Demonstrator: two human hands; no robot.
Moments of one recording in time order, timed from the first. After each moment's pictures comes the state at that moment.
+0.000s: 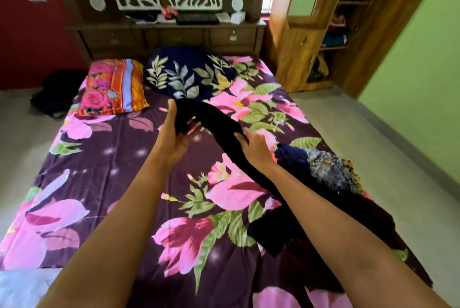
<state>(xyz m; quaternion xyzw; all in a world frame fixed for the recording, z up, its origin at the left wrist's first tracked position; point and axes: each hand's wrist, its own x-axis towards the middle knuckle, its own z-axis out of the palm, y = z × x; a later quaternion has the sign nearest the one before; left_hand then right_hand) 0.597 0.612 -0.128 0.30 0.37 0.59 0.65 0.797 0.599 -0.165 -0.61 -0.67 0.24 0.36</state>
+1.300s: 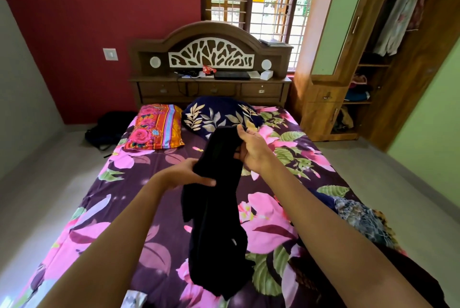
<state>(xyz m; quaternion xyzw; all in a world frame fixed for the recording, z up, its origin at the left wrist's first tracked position) 0.501 0.553 -0.080 0.64 0.51 0.24 0.53 0.692 0.581 -0.037 -0.36 -0.39 0.70 0.48</state>
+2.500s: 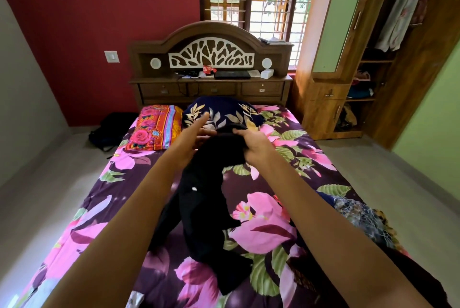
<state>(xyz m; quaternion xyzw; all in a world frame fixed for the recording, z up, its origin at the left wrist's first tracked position) 0.558 0.561 -0.014 0.43 0.54 0.46 0.56 0.705 0.579 -0.015 -0.45 -0.31 0.67 0.50</state>
